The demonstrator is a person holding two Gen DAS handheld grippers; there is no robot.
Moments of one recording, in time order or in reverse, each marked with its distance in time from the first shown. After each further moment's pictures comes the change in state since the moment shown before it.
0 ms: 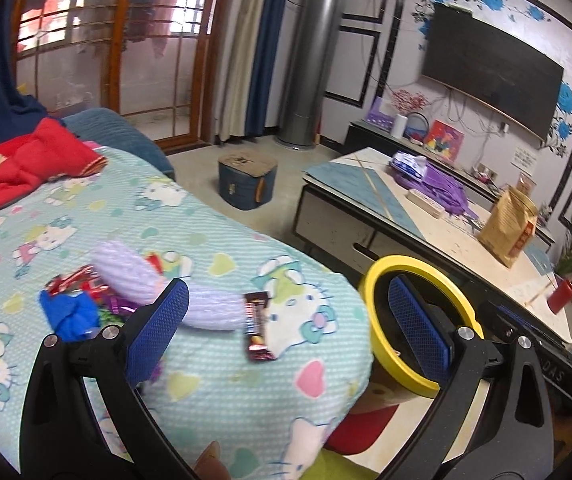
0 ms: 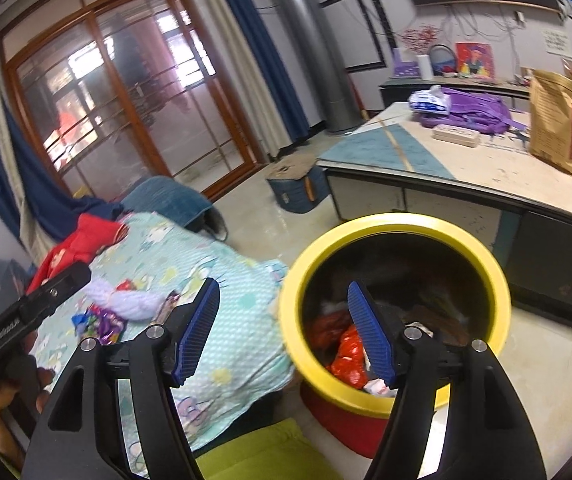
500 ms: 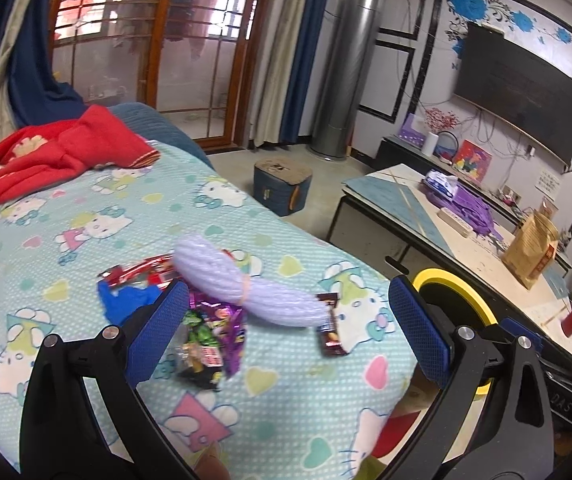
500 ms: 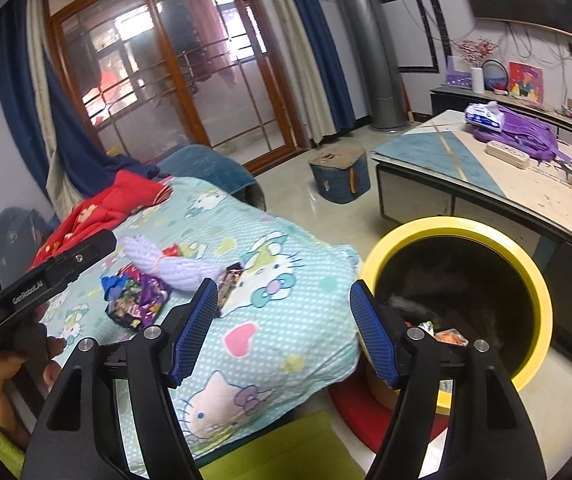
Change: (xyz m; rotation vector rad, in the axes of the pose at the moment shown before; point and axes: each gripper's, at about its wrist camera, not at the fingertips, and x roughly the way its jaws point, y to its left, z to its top) left arm -0.020 0.057 -0.004 -0.079 -0.029 0.083; right arm 0.014 0.064 -0.010 -0.142 0.056 0.089
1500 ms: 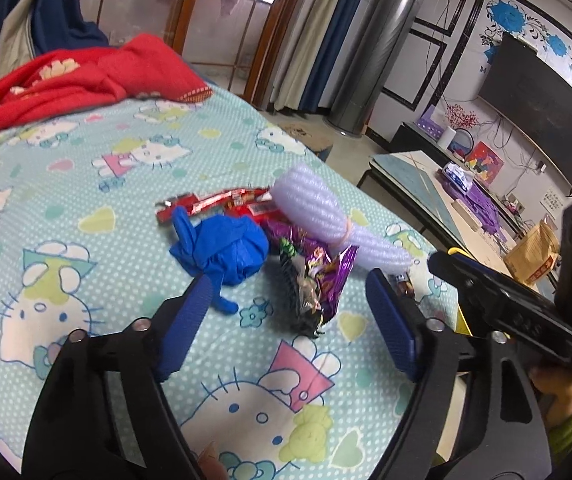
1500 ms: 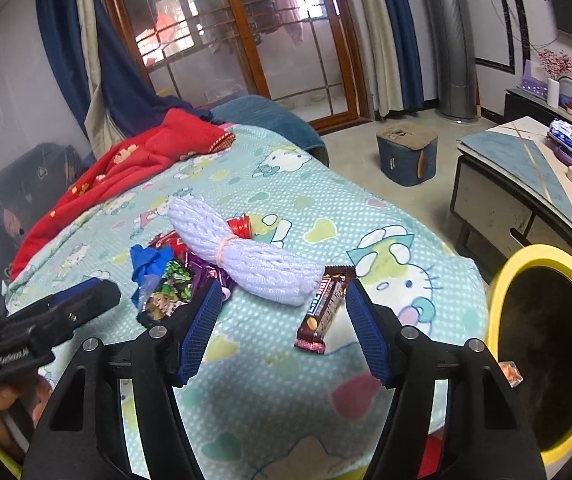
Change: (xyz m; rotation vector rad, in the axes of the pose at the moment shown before) left arm 0.001 0.088 -0.035 -0.141 0.133 -0.031; right arm 0.105 0.079 0.015 -0.165 0.170 0.152
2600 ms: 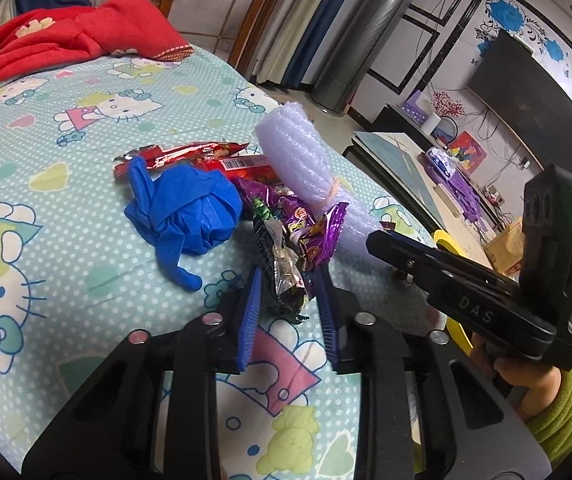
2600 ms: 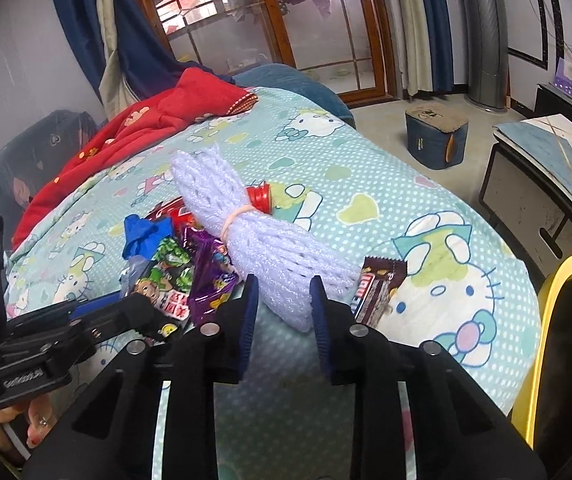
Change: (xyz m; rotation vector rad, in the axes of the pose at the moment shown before) left arm 0.028 0.000 -0.014 -0.040 0.086 -0.095; right arm 0.039 0.012 -0.005 -0.062 0.086 0.066
